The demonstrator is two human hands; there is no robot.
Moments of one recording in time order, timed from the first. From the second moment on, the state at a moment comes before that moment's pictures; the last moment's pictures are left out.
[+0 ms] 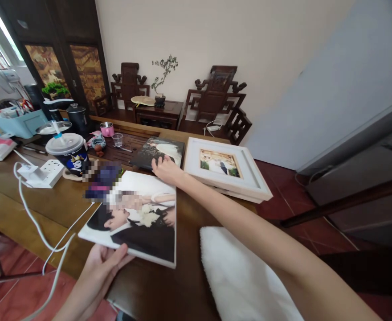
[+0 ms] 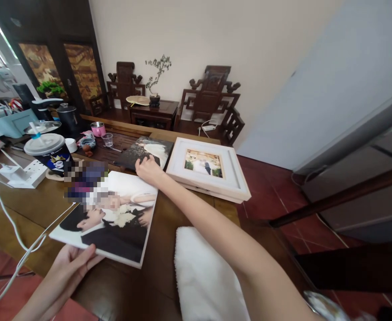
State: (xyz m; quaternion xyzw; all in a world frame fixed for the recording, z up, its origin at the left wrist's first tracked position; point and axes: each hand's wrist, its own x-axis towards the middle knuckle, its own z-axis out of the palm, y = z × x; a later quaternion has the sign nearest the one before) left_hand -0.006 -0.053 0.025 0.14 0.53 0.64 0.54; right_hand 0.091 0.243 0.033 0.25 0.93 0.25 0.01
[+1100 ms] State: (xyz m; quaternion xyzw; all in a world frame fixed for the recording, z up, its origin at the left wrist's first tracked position) left_hand -0.011 0.192 0.021 0.20 0.59 0.54 0.57; right_hand 0.119 0.273 0.118 0.27 0.94 0.21 -0.05
